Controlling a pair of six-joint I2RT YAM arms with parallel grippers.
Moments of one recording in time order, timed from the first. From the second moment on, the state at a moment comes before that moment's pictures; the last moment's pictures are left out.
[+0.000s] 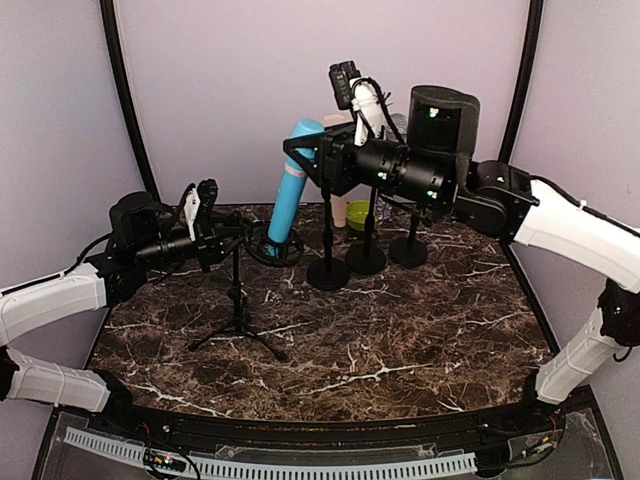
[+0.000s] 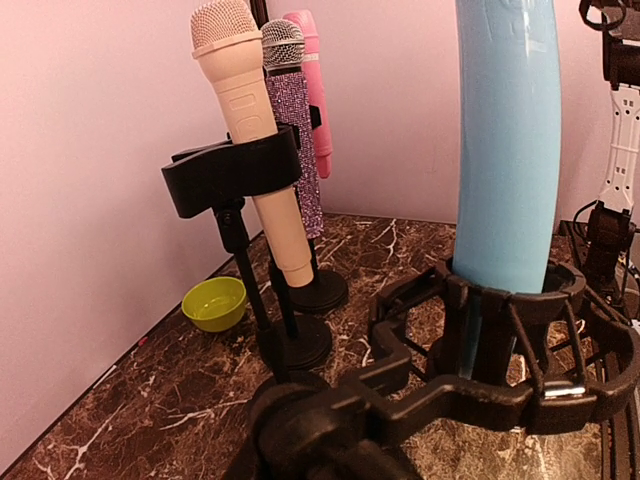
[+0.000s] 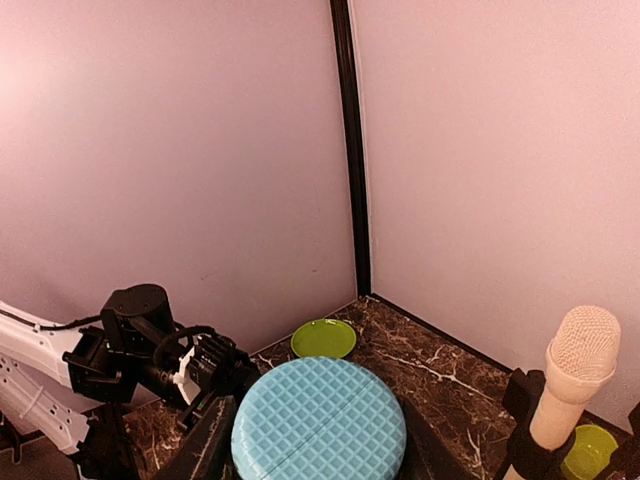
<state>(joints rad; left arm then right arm) -0.49 1.13 0.72 0.30 0.59 0.20 1.13 1.51 1.63 -0.12 0.16 0.09</state>
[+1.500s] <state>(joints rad) -0.50 0.91 0.63 -0.01 0.68 0.31 0.35 1.58 1.10 -0.47 0.23 0.41</state>
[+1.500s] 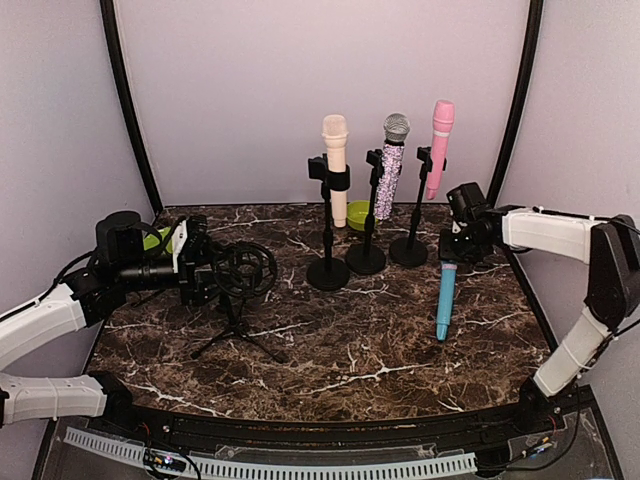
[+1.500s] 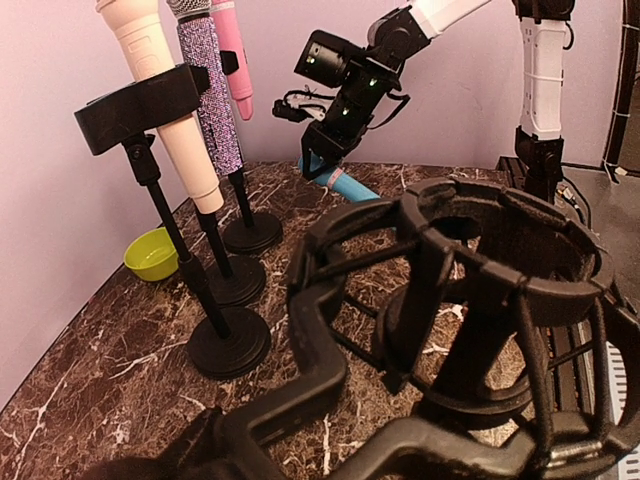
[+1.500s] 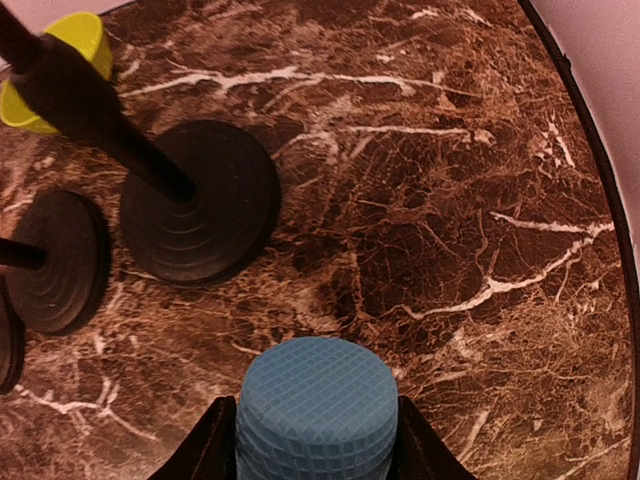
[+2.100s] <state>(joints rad) -0.50 0.91 0.63 -0.01 0.69 0.28 0.33 1.85 1.14 -0.43 0.28 0.37</state>
